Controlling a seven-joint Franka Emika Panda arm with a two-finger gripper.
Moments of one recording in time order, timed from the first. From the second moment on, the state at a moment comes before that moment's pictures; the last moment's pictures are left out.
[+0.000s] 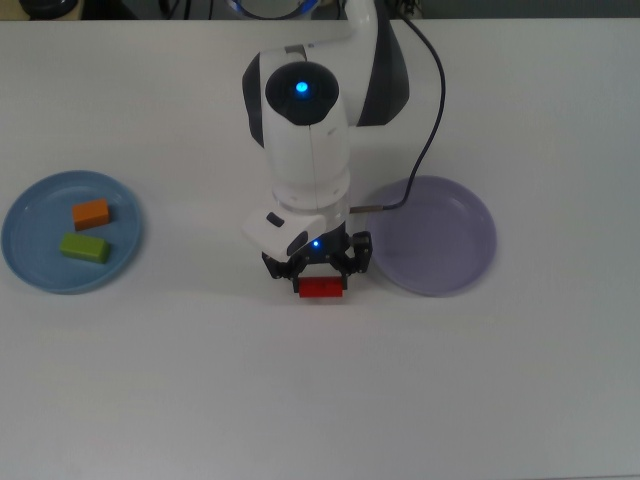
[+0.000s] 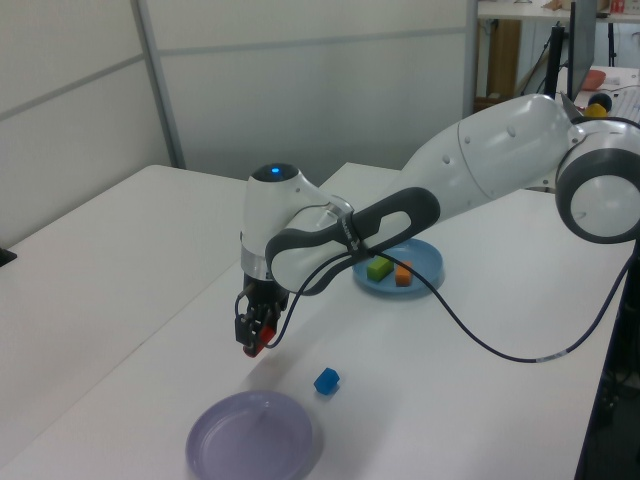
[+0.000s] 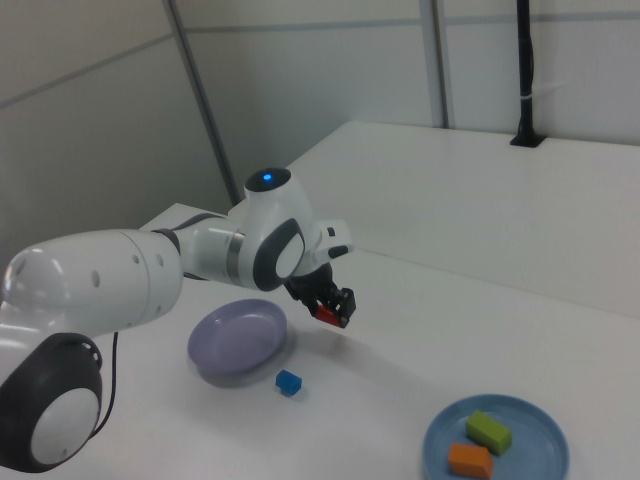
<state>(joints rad) -0.07 0.55 0.23 -1.56 -0.11 2.31 0.13</state>
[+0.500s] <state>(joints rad) 0.04 0.51 0.31 -1.58 -0.12 2.24 0.21</state>
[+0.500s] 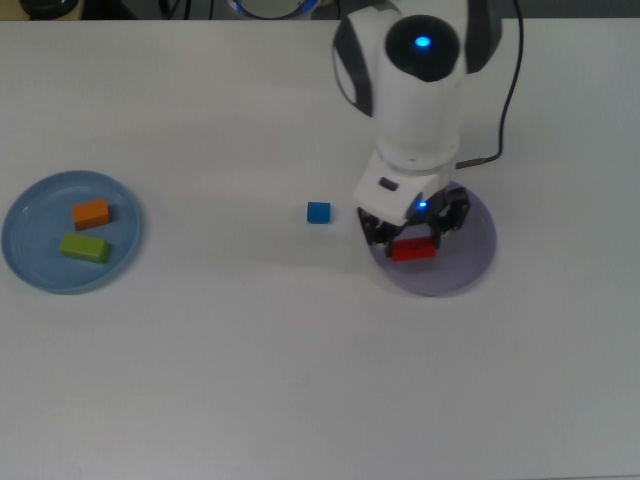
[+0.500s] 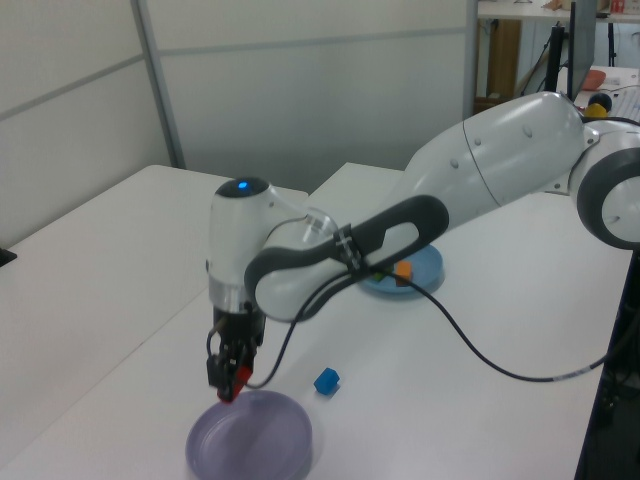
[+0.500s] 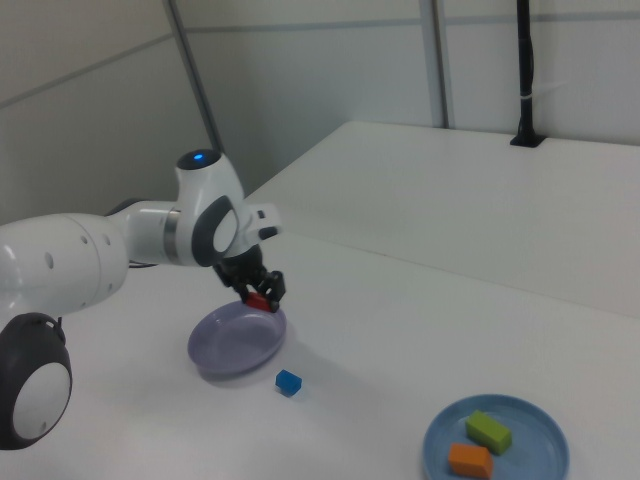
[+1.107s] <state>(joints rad) 0.09 0.52 0.31 -1.62 -0.24 2.24 0.32</state>
